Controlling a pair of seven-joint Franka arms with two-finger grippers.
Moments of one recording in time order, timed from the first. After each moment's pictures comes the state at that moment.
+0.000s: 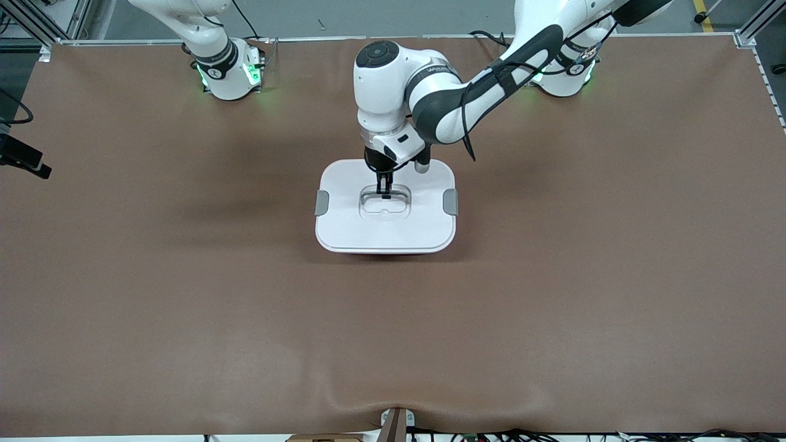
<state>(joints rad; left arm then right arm) -0.29 0.64 -0.80 -1.56 0.77 2.08 -2.84 -0.13 -0.01 -0.06 -1.61 0.01 1.62 -0.13</state>
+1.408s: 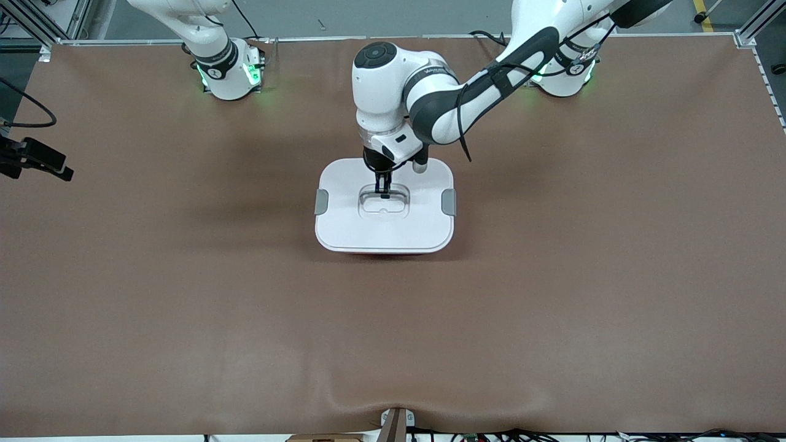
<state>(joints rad) -0.30 0.64 -0.80 -1.57 0.78 2.09 -2.84 -0.09 0.00 -0.05 -1.62 0.02 1.61 -0.06</state>
